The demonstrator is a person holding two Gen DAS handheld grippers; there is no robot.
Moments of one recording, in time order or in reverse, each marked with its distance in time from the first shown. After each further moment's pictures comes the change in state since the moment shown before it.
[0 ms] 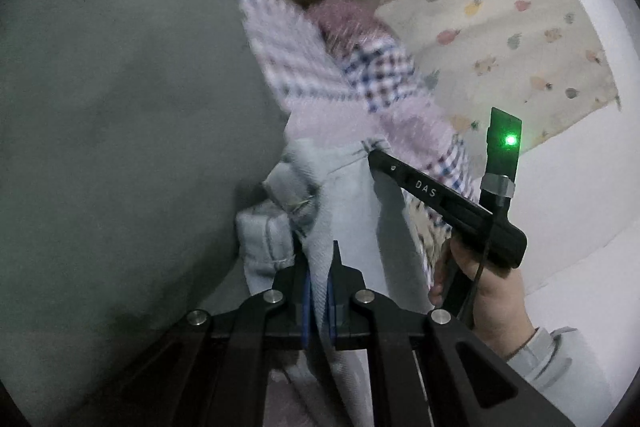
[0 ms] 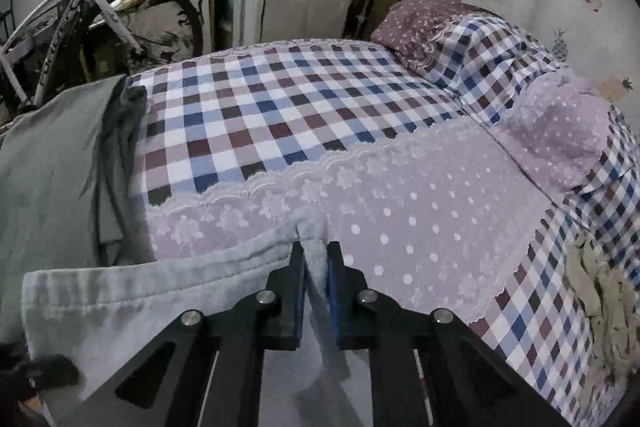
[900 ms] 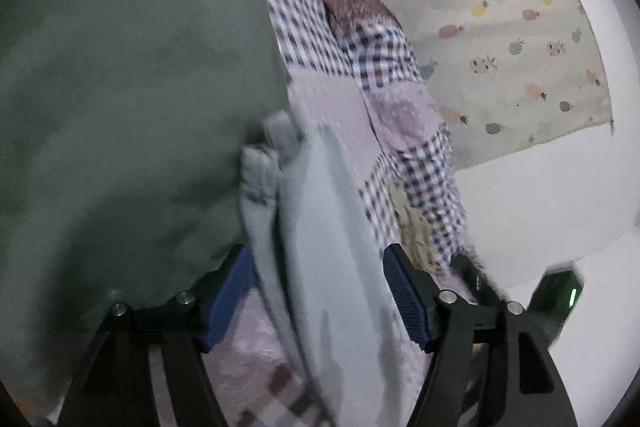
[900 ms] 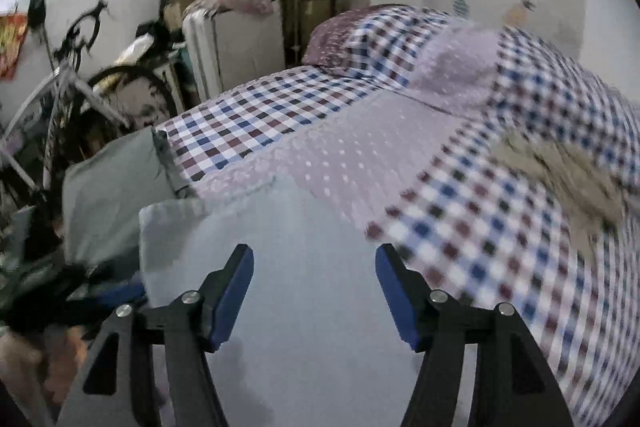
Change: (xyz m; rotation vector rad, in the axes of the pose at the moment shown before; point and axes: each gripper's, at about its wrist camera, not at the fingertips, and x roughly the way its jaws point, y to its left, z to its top) left arm -0.028 0.007 -0.013 -0.146 0.140 -0.080; right arm -0.199 -0.013 -0.150 0.374 -0.189 0.015
